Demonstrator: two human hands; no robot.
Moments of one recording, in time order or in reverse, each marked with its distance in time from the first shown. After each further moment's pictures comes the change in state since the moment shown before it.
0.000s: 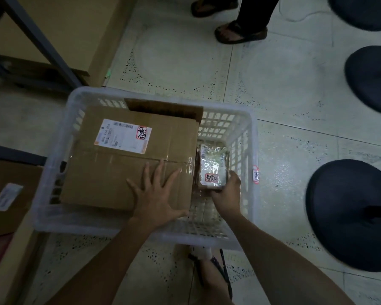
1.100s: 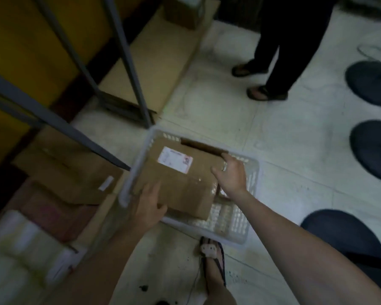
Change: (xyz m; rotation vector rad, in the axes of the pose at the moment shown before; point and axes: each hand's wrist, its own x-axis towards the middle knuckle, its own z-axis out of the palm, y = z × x) left_hand -0.149 -0.039 -0.174 -0.443 0.130 -0.296; right_hand -0.091 -0.222 -0.101 -0.283 -0.126 -0.419
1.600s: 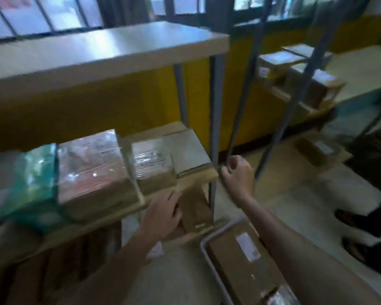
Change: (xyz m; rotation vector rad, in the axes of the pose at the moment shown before) left_hand -0.265 0.016 -0.315 0.009 0.692 -0.270; right_hand -0.161 -0.421 -0.141 0.096 -0.148 -0.786
